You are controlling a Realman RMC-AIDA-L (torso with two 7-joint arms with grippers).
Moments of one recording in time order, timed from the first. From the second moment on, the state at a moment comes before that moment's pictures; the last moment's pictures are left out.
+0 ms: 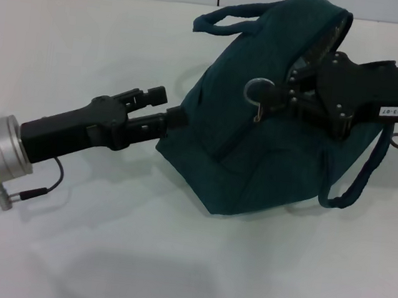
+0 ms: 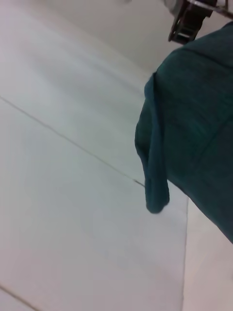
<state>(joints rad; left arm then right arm) -0.38 -2.09 0.88 0.50 1.53 1.60 -1.45 0.72 2.00 -0.99 -0.70 -1.66 -1.72 1.47</state>
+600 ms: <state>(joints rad) -0.45 -2.09 0.87 0.41 1.50 1.59 -1.18 0.72 2.00 -0.99 -0.70 -1.66 -1.73 1.48</state>
